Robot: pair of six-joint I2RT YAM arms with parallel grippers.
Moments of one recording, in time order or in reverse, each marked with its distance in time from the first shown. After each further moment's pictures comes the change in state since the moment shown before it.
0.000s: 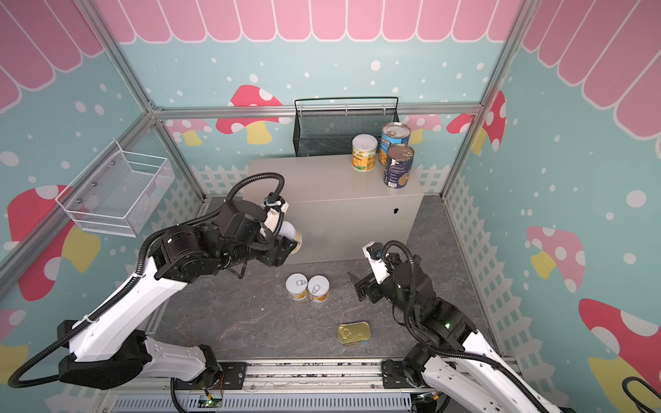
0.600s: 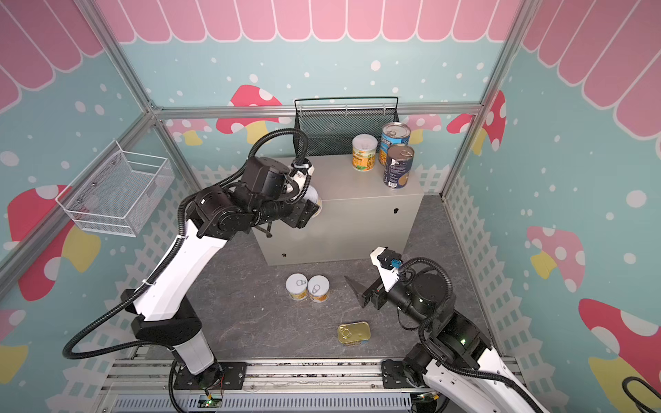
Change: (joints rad) left arm 0.084 0.406 0.564 -0.050 0.077 0.185; right arm 0.000 -0.120 -0.029 0.152 -0.179 -0.016
